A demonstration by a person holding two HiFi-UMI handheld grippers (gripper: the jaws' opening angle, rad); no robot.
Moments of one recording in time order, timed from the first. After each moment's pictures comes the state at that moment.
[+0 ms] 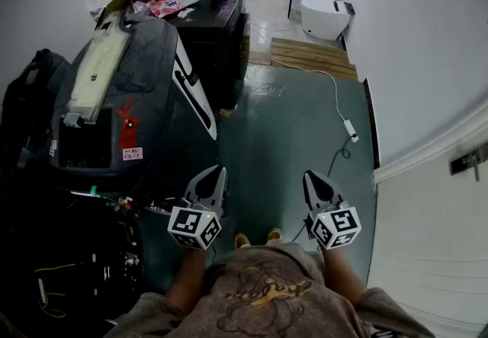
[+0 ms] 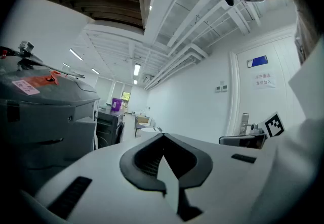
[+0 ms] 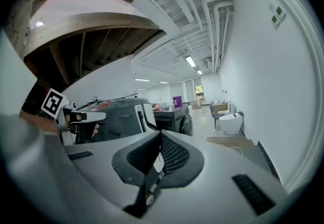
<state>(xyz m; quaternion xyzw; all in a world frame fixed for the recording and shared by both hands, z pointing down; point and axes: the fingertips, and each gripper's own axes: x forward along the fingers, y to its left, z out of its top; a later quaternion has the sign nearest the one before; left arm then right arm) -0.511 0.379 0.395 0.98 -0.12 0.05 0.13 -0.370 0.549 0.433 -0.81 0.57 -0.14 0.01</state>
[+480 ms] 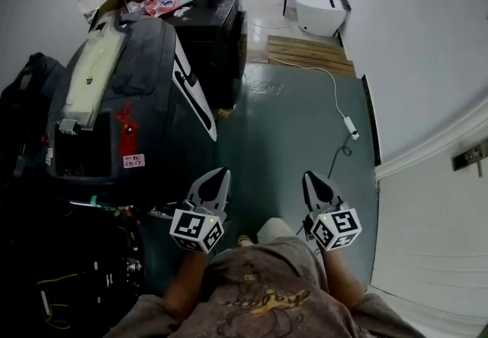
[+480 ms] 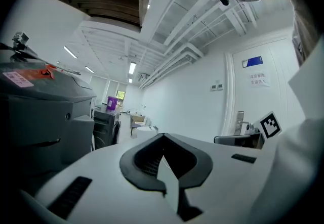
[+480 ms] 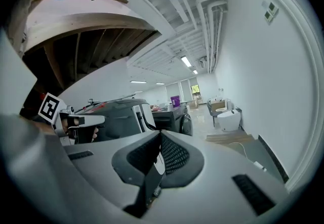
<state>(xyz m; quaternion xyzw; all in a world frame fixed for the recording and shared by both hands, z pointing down) -0.515 0.360 0.415 0.99 -0.10 0.05 0.12 -0.378 0.522 0.447 -0.81 0.56 -0.14 0.04</state>
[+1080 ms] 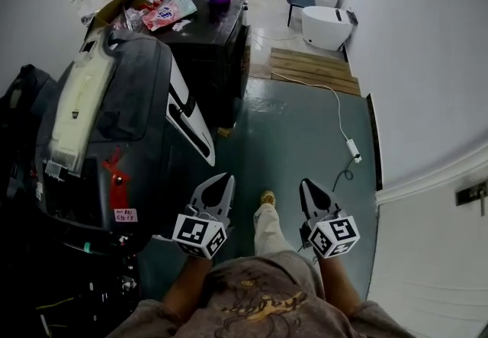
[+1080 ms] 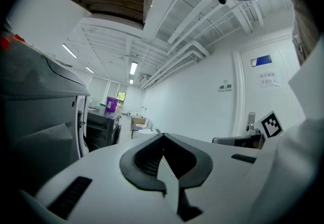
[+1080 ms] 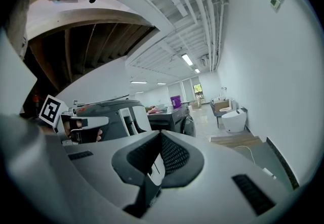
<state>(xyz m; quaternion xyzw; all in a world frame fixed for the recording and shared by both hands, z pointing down) -0.418 0.276 0.419 0.99 -0.11 0.04 0.12 -0.293 0.424 0.457 -0.81 0.57 -0.14 0.05</state>
